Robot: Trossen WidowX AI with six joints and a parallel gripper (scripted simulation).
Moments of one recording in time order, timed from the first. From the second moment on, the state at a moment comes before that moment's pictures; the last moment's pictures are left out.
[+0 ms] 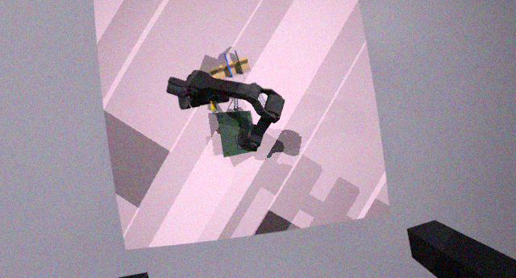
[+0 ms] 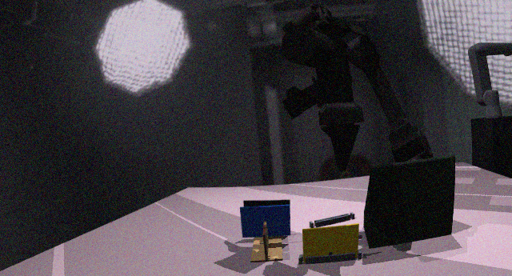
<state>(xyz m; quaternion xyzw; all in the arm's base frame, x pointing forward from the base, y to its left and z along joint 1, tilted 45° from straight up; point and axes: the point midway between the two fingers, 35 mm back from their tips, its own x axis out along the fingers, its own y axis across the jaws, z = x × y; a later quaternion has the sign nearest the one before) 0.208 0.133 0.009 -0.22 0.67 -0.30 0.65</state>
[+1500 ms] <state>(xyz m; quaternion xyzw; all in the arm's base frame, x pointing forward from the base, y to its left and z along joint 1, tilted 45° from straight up) 0.192 0.057 -0.075 -0.21 0.67 -0.32 0.64</state>
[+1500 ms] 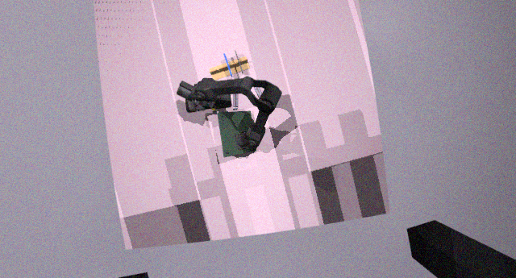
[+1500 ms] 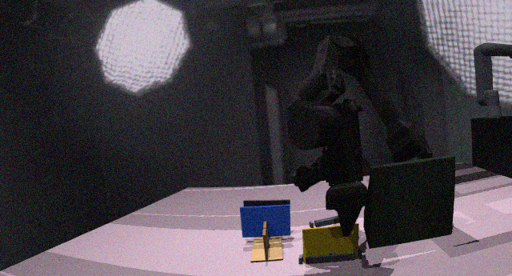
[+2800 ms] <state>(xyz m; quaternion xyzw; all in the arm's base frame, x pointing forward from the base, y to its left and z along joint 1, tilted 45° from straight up) 0.187 0.034 -0.097 -0.21 0.67 -0.32 0.64</state>
